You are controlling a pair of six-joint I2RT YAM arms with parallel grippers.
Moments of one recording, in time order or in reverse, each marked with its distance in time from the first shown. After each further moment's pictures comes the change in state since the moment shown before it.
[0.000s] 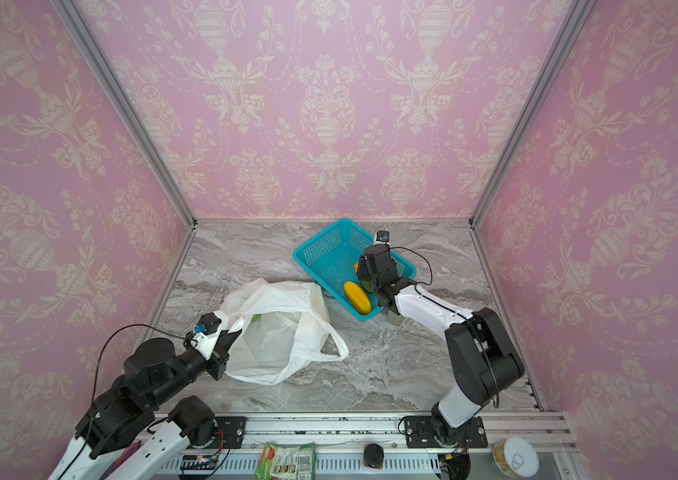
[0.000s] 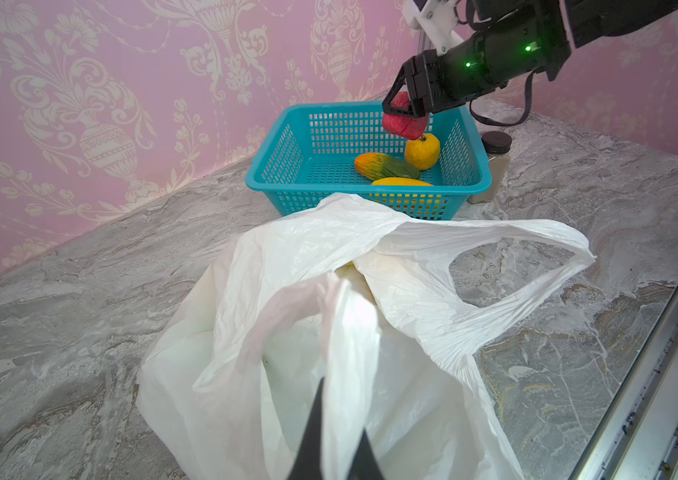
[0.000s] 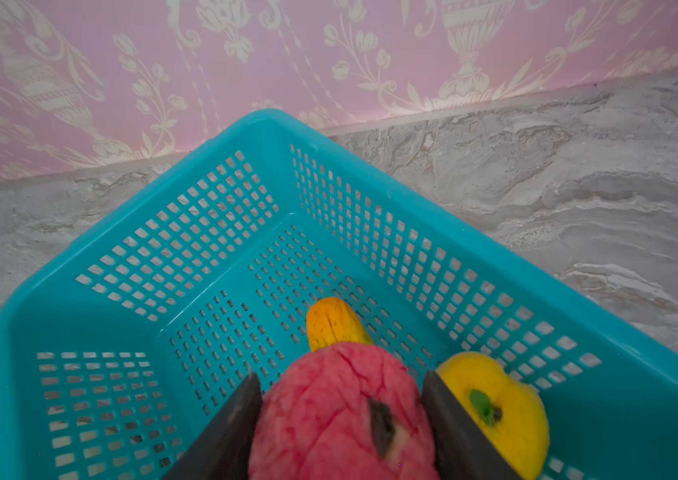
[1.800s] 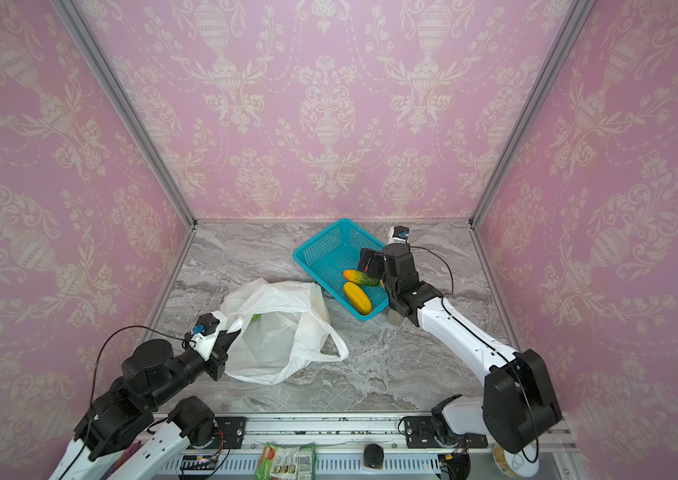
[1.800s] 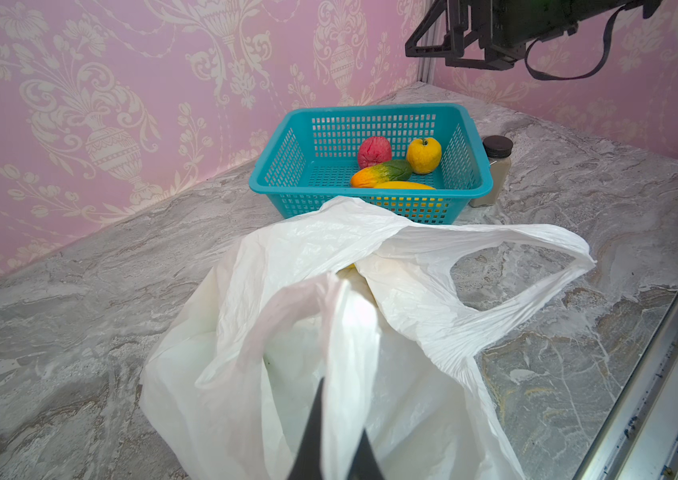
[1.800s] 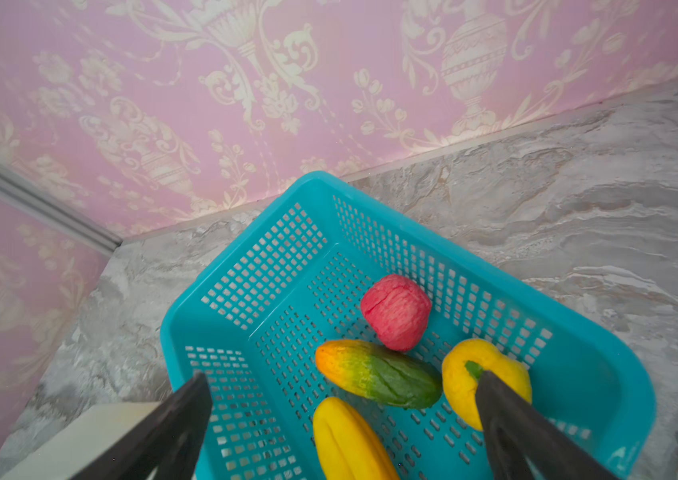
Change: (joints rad) left arm 0.006 -0.011 0.000 0.000 0.000 0.000; right arm -0.031 -0.345 -0.147 -0.001 -0.164 0.074
